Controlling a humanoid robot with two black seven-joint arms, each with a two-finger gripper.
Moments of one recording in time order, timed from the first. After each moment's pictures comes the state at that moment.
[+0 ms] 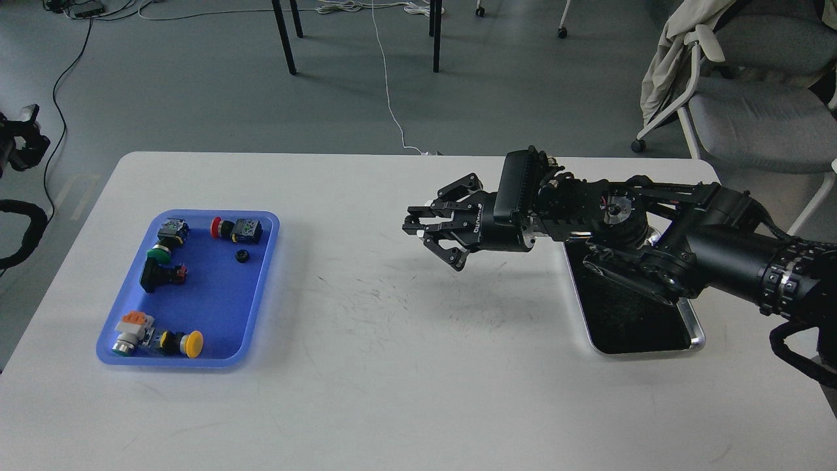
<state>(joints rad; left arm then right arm) -0.78 0.72 -0.65 -0.60 -0.12 -0.16 -0.29 1.14 -0.20 -0.07 0.84 -2.03 -0.30 0.49</state>
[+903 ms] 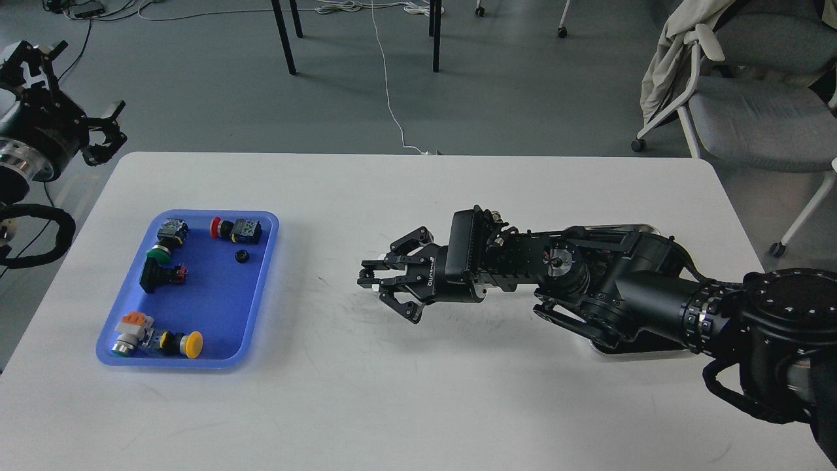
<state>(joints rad) -0.77 0.69 -0.66 -0.71 -0.13 -0.35 -0.22 1.04 0.00 -0.12 0.66 -2.04 -0.40 0.49</state>
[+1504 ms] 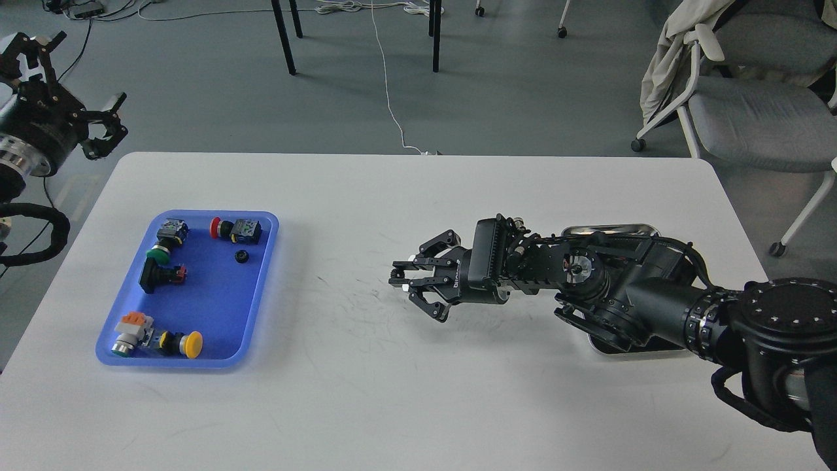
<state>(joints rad) -0.77 0.71 -0.67 -0.72 -0.13 -0.39 -0.23 1.01 0.00 -0.18 0.57 -2.04 -0.46 0.49</state>
